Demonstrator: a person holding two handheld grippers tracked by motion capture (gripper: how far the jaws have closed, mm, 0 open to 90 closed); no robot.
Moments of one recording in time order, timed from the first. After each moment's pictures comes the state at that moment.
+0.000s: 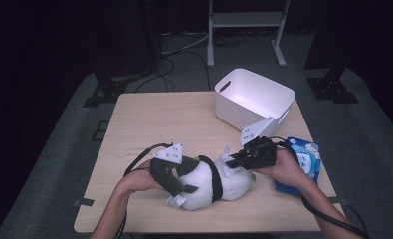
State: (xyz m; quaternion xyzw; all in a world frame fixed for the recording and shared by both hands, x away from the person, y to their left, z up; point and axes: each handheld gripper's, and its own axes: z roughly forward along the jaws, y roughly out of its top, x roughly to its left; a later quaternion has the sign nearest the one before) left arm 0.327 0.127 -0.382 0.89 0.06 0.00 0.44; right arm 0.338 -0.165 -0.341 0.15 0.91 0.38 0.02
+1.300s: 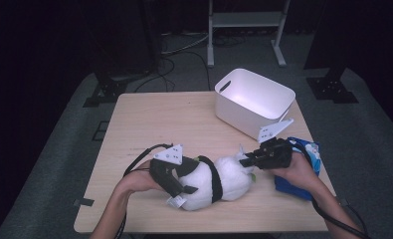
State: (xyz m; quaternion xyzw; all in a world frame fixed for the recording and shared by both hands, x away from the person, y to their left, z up) left arm 0.325 0.127 -0.382 0.90 0.05 0.00 0.44; right arm 0.339 -0.205 -0.353 0.20 0.89 0.40 0.02
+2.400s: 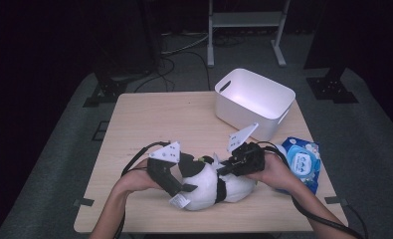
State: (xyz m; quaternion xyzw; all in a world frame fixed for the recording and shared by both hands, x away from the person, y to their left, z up) left arm 0.320 0.132 -0.365 0.89 0.05 0.02 0.46; right arm 0.333 -0.137 -0.353 0.13 0.92 0.36 0.00
